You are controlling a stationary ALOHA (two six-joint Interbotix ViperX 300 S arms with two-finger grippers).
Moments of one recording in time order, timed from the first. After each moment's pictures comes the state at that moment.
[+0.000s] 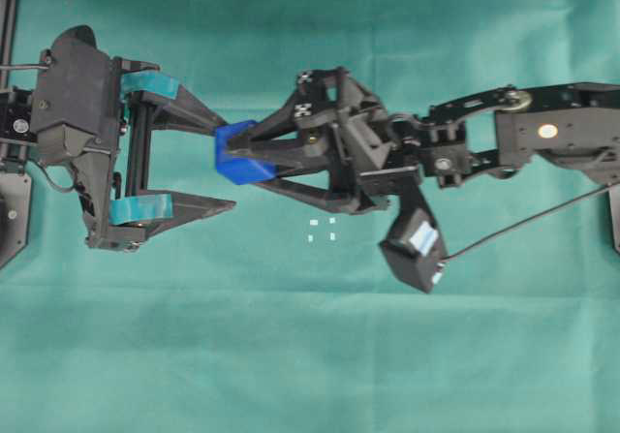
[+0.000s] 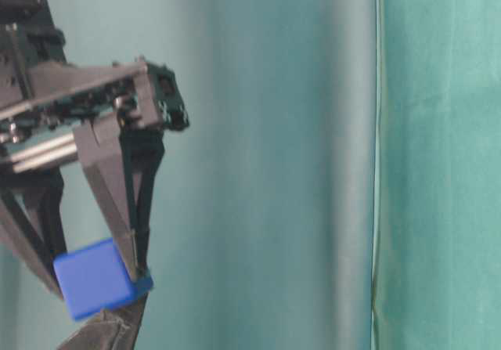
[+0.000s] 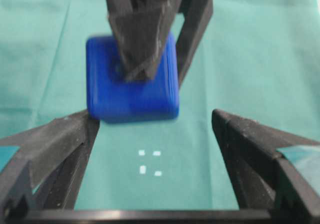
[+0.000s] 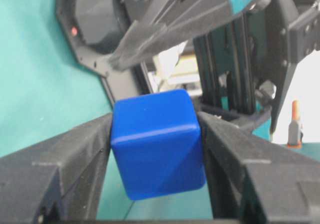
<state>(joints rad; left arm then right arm) -0.02 -0.54 0.72 0.00 0.18 -0.07 -0.02 -0.10 0.38 -0.83 -0.06 -0.28</state>
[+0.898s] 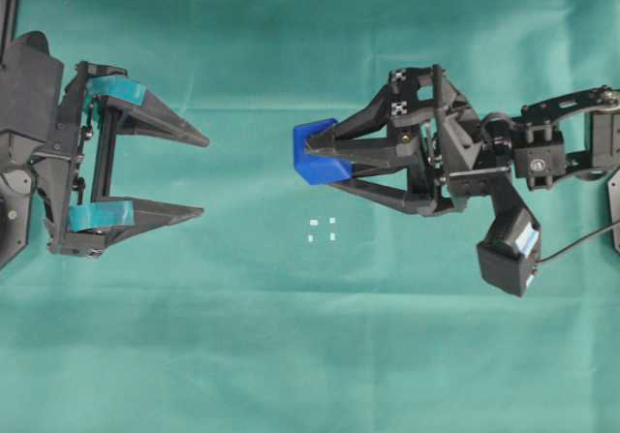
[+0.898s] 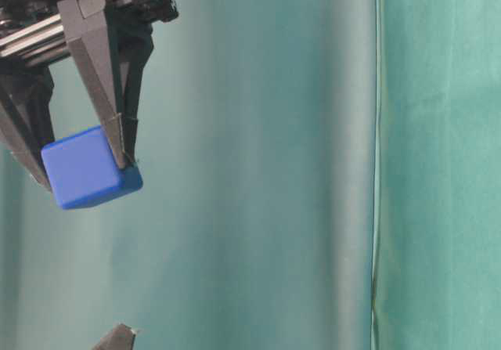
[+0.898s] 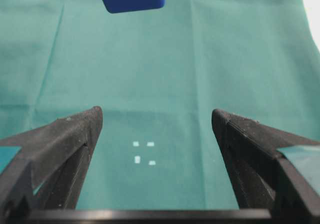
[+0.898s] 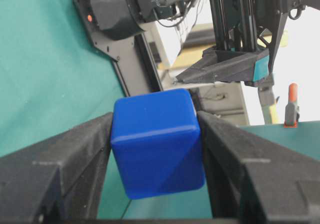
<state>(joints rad) -0.04 -0.64 0.79 0.00 0.20 -0.06 -0.01 -0.30 0.57 -0.82 -0.05 -0.28</state>
